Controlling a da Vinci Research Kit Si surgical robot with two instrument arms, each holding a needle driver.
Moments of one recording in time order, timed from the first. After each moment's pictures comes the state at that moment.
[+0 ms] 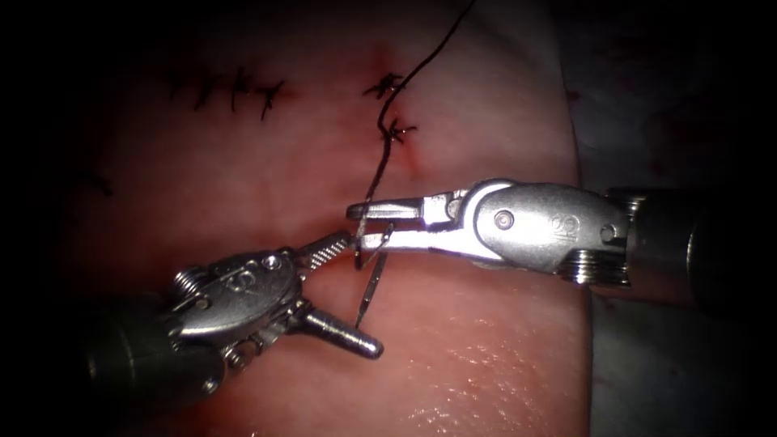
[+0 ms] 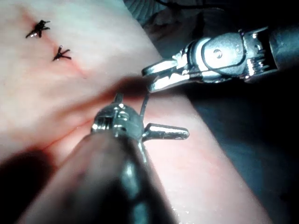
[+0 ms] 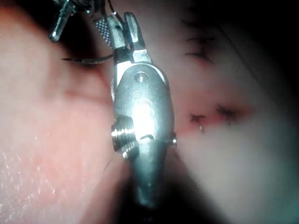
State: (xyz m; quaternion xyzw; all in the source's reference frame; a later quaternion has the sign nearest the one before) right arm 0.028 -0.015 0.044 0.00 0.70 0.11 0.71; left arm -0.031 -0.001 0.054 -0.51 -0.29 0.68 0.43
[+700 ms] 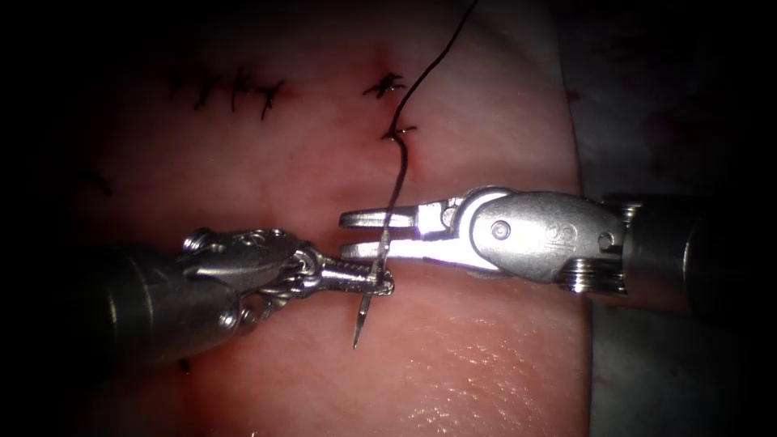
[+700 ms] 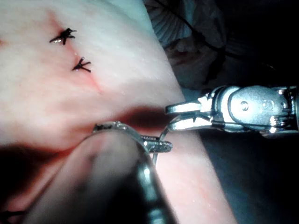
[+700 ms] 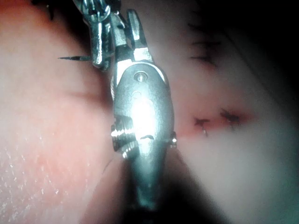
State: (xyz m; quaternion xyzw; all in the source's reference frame) right arm 0.028 -0.015 0.044 0.00 0.71 0.11 0.70; left arm -0.030 -0.001 0.056 -0.46 -0.42 0.60 0.50
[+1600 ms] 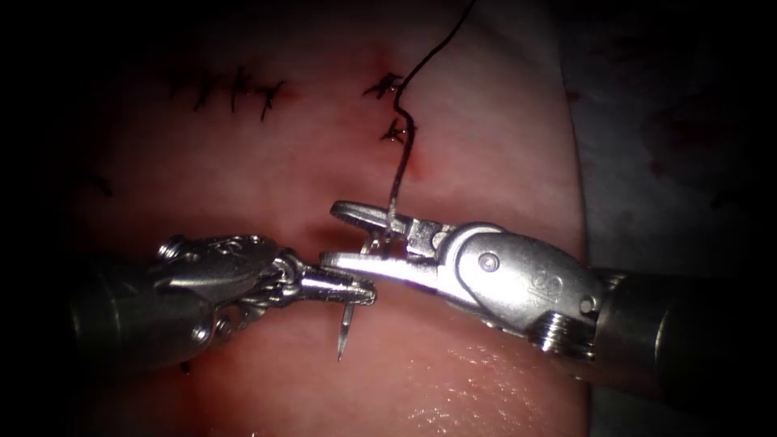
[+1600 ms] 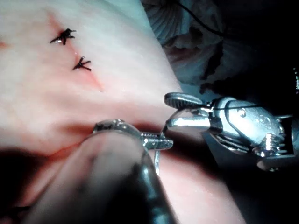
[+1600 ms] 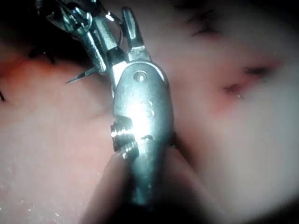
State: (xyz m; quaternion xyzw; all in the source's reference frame) right arm 0.028 -0.018 0.044 0.03 0.68 0.30 0.67; left arm -0.029 0.000 0.054 -0.50 -0.39 0.62 0.46
